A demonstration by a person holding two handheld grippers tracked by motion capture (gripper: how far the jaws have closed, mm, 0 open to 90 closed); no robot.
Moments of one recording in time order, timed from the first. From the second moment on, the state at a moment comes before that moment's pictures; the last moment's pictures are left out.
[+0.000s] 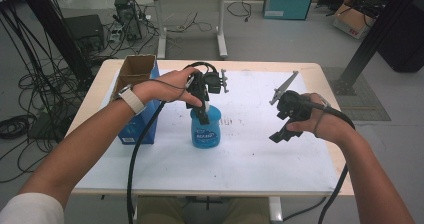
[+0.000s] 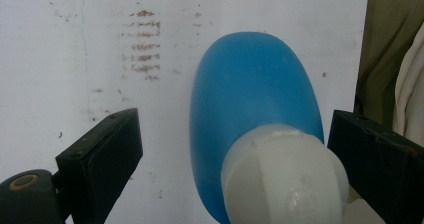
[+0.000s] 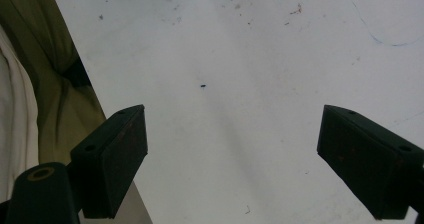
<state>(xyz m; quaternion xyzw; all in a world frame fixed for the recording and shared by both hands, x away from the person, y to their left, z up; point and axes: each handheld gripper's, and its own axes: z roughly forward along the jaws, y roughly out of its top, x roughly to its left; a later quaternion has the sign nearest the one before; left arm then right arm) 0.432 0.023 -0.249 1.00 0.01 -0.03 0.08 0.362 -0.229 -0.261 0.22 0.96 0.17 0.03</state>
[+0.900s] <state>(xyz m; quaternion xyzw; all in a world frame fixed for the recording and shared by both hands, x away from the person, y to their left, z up) 0.432 0.023 -0.250 1.00 0.01 -0.03 0.08 0.362 -0.230 -0.262 0.22 0.96 0.17 0.03</state>
